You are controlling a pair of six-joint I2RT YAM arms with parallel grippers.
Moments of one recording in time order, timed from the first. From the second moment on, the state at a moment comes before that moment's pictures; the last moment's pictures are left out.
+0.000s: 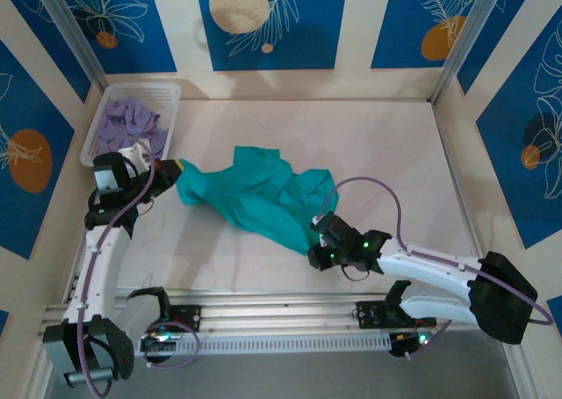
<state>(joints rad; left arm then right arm) 0.13 0.97 0.79 -0.30 0.66 -0.60 0.91 1.09 0.49 -0.44 -0.02 0.54</state>
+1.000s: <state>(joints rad) 0.12 0.97 0.79 -0.31 0.65 -0.59 0.75 0.91 0.52 -0.45 -0.03 0.48</state>
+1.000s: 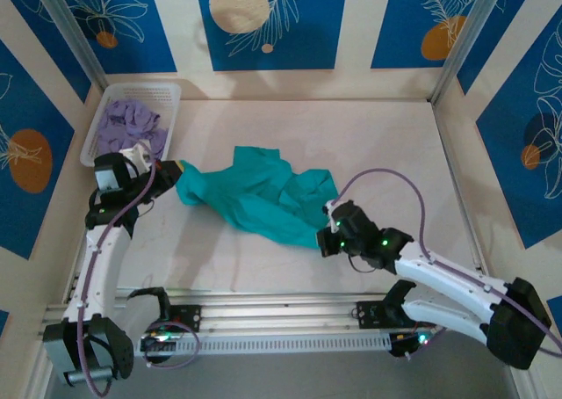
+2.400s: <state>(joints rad) 0.05 1.38 1.54 -0.54 0.26 -0.36 0.09 1.26 1.50 -0.62 -0.33 0.17</state>
